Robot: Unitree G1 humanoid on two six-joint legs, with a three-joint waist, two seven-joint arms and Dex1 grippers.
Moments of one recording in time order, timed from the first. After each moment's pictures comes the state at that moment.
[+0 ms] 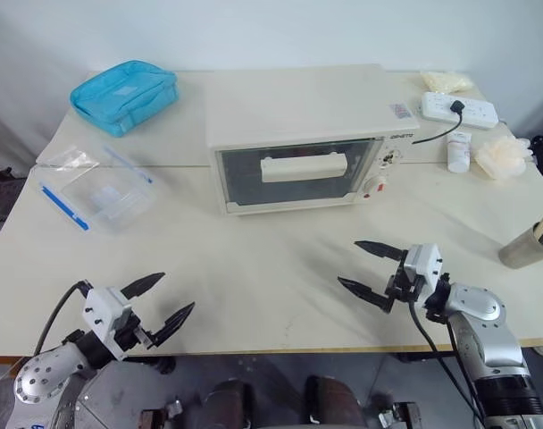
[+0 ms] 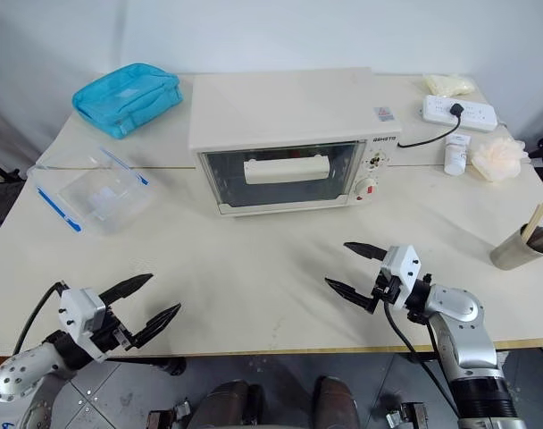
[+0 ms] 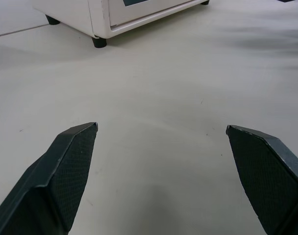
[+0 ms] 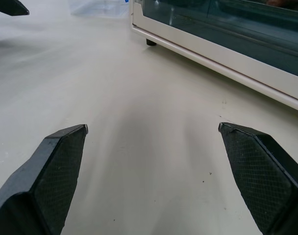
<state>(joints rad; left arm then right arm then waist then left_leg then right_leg) 0.34 0.51 0.32 -0.31 -0.43 0.00 -0.77 -0.13 -0.55 -0.08 0.06 0.41 -0.11 1.07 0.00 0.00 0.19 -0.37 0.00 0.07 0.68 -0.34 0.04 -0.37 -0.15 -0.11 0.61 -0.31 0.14</state>
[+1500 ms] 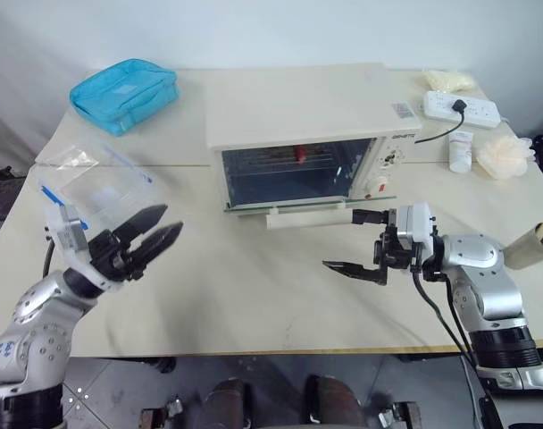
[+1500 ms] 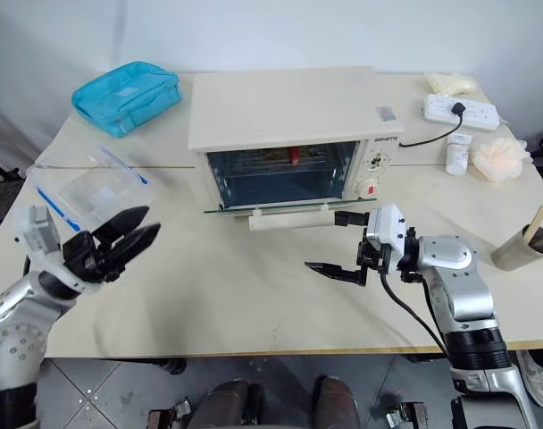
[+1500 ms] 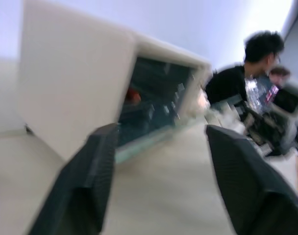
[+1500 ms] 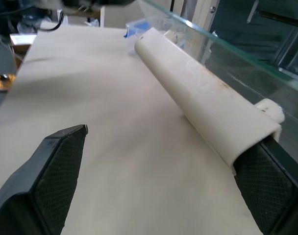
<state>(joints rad) -0.17 0.56 0.37 -0.17 -0.86 0.38 -0.82 -0.39 -0.58 -0.02 0.00 0.43 -0.01 1.25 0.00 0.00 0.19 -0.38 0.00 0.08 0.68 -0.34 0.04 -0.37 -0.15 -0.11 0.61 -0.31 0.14</state>
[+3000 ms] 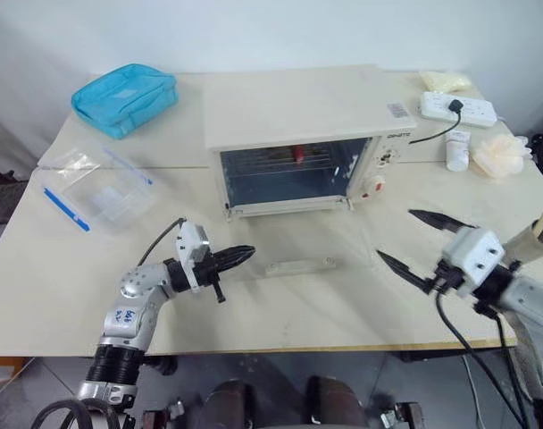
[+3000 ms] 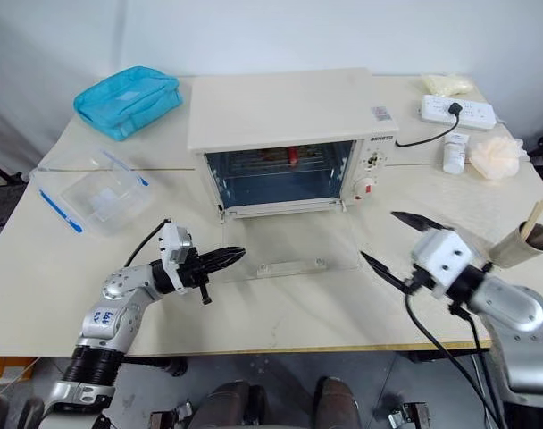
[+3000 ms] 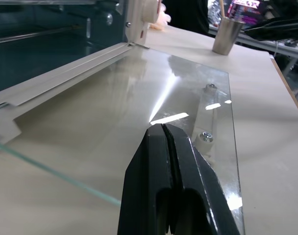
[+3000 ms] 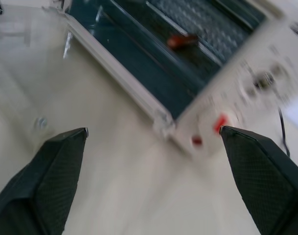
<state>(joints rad) -0.24 0.40 0.04 0.07 -0.45 0.14 -0.95 -0.19 -0.63 -0.10 -0.29 0.12 0.04 0.72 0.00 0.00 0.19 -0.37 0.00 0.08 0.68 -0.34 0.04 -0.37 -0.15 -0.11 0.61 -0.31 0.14</state>
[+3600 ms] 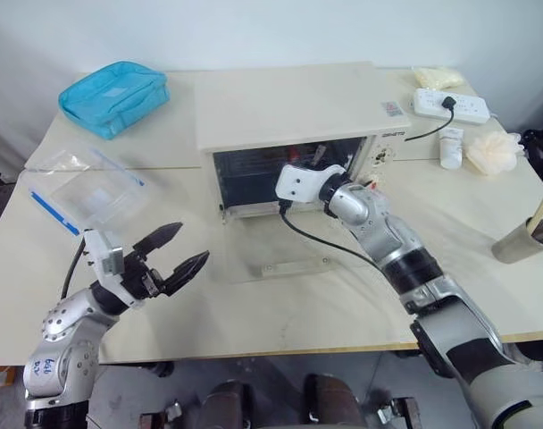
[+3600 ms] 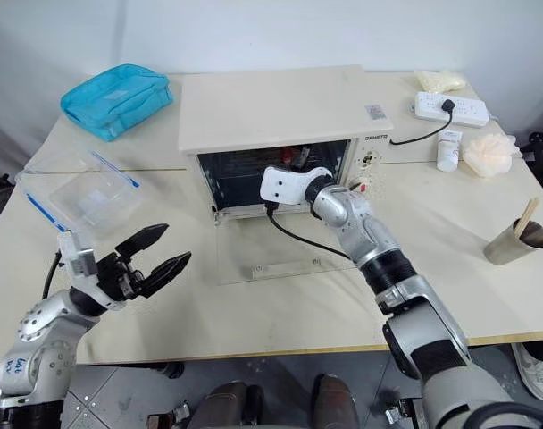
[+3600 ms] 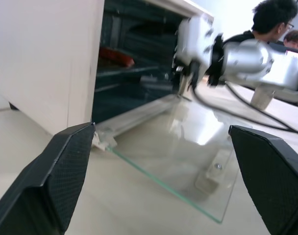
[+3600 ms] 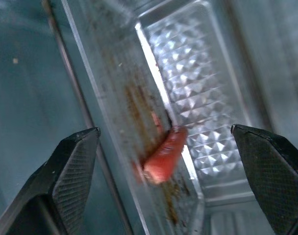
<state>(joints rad) 0.01 0.46 0.34 -0.30 -0.68 0.26 -0.82 -0.97 -0.32 0.41 0.61 -0.58 -0.20 0.17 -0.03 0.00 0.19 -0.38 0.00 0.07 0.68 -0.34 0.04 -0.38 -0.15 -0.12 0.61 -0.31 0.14</state>
